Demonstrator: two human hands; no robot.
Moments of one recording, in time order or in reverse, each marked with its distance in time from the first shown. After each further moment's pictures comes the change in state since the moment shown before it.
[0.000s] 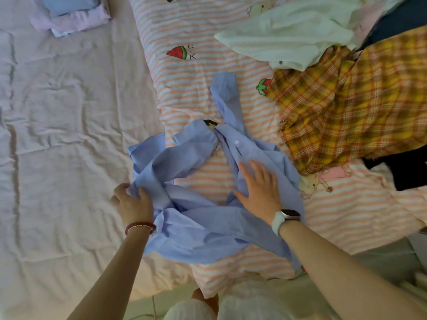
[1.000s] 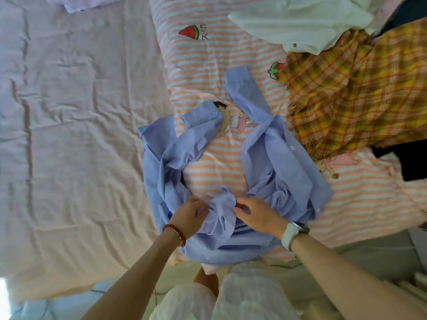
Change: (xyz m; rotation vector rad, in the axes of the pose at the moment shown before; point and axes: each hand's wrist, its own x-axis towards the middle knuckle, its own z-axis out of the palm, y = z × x) left_hand -0.074 -0.046 0.014 0.447 -0.896 0.548; right_hand -0.065 -0.022 0.015 0.568 -0.279 -0.184
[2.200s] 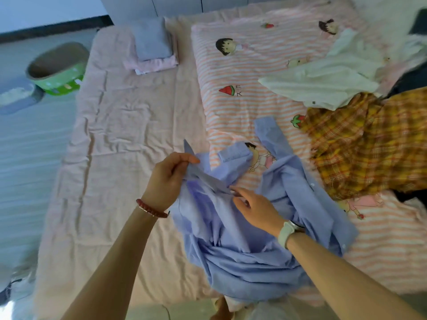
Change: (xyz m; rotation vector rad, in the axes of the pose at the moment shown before) left_hand -0.065 0.042 -0.184 -0.389 0.630 0.360; right_hand 0.045 -0.089 -0.006 -0.096 0.207 -0.139
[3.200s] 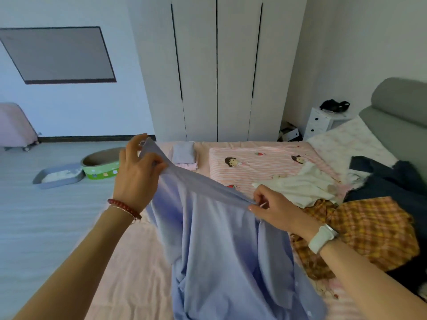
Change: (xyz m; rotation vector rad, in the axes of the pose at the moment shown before) left_hand -0.092 0.179 -0.137 0.697 0.664 0.436; right_hand -0.124 -0.170 -0.174 -0.089 0.217 -0.415
